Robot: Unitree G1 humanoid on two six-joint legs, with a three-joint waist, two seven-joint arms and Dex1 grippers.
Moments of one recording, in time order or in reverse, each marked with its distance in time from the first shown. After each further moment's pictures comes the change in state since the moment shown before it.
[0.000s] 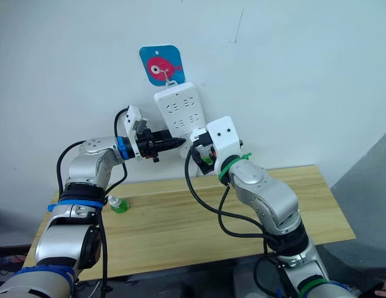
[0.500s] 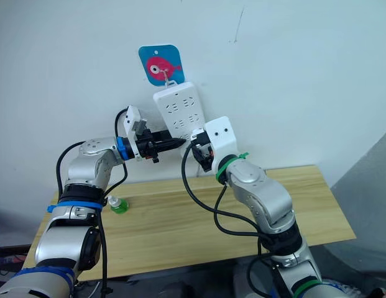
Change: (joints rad) left arm 0.009 0.000 -0.005 -0.015 -0.004 -0.012 -0.002; right arm 0.013 0.028 -0.023 -0.028 -0.066 0.040 0.072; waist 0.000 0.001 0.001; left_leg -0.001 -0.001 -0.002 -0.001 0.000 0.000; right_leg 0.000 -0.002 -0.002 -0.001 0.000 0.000
